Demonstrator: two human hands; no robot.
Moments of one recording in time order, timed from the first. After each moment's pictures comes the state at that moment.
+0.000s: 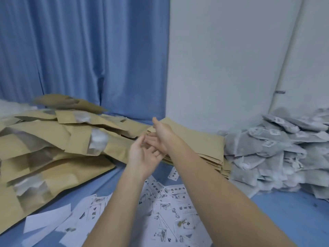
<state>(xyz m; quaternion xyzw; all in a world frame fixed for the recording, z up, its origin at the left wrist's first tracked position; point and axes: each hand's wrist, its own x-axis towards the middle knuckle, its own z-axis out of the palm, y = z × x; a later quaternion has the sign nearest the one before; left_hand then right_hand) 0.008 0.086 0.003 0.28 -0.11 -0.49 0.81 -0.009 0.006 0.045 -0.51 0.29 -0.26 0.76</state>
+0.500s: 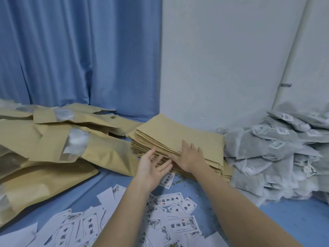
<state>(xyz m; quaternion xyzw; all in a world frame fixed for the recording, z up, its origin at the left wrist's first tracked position) 0.015 -0.003 -0.057 0.37 -0.06 -0.51 0.77 -0.061 -0.132 -0.069 -0.89 0.44 -0.12 0.03</state>
